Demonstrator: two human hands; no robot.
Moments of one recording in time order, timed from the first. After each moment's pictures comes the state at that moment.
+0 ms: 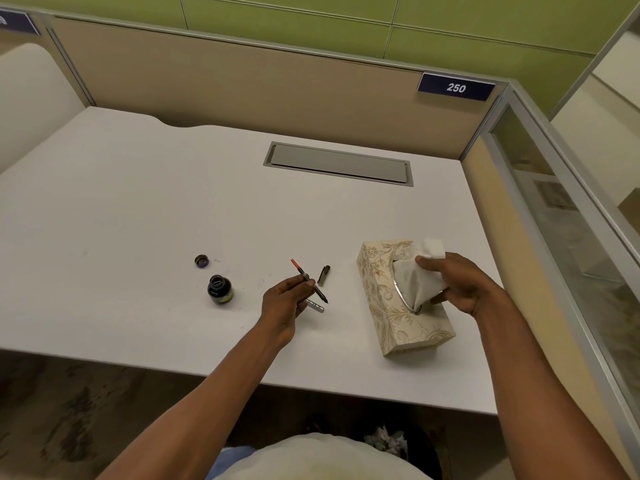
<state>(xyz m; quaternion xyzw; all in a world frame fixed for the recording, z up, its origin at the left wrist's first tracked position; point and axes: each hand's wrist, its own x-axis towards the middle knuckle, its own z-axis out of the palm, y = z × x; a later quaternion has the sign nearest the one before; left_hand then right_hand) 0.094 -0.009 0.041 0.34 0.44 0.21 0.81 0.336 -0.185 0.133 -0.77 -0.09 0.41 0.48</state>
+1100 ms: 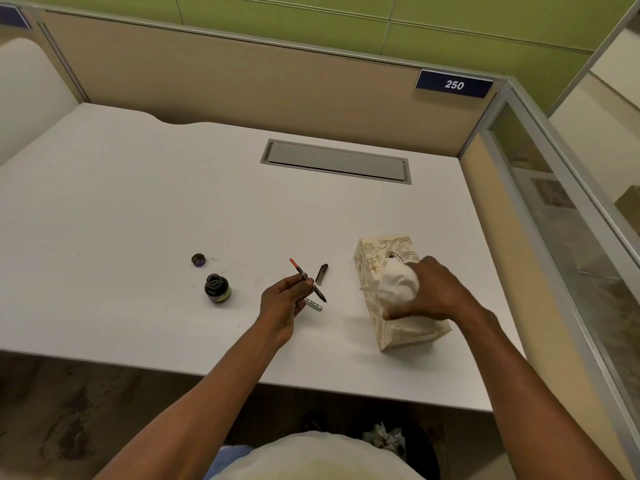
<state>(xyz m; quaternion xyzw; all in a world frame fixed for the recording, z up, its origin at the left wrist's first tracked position) 0.095 -0.008 0.039 0.34 0.44 0.21 0.81 0.306 -0.185 0.127 -0.89 -0.40 0.21 0.06</state>
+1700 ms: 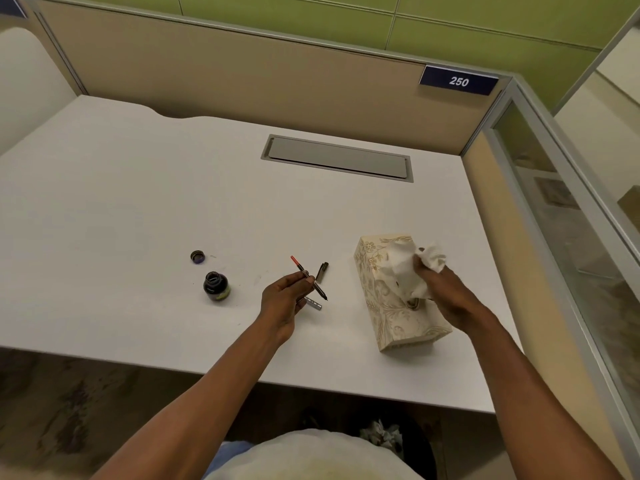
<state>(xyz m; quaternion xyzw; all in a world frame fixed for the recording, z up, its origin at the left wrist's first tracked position) 0.100 -0.006 0.037 0.34 0.44 0.21 0.81 0.303 -0.191 0.125 -0.77 -0.18 0.38 0.48</state>
